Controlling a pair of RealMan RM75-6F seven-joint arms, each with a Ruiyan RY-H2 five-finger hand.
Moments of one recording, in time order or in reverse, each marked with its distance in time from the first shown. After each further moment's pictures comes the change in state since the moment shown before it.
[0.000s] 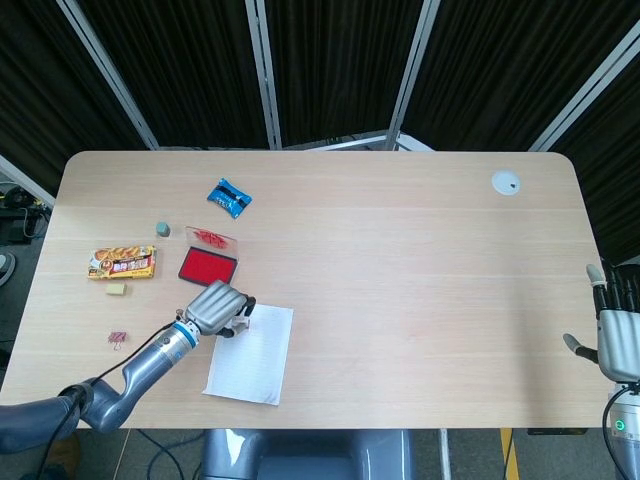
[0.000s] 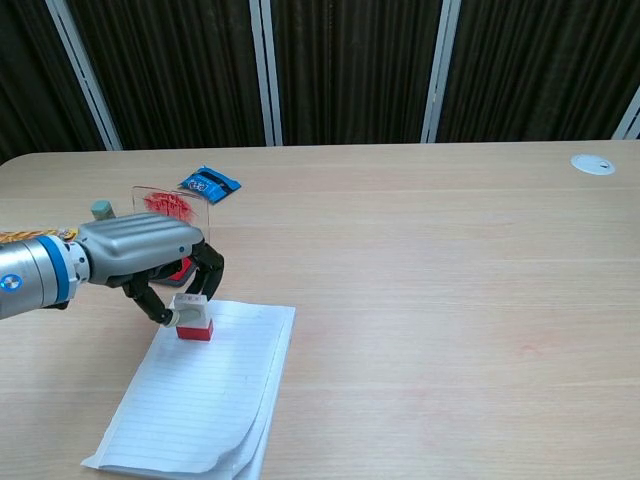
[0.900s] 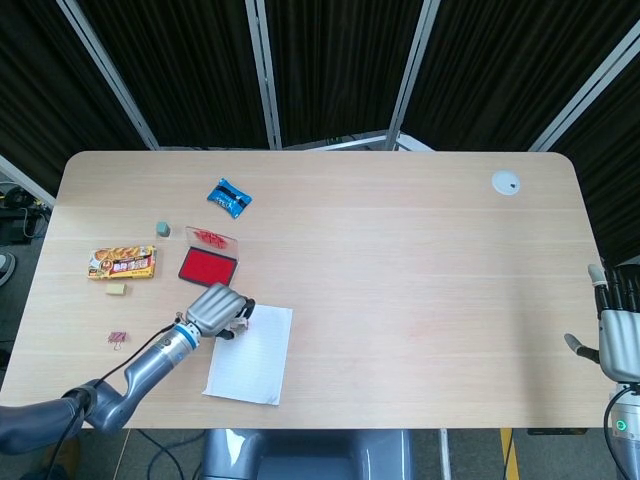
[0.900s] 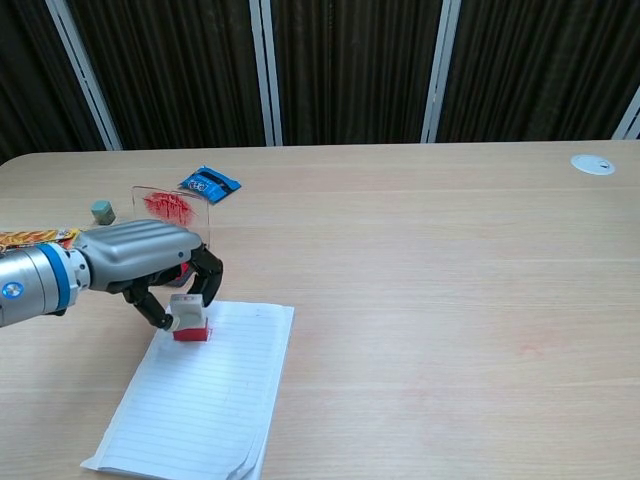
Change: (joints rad) left arm 0.008 -0.015 0.007 0.028 0.011 0.021 -0.044; right arm -0.001 0.001 0.000 0.002 0.001 0.002 0.001
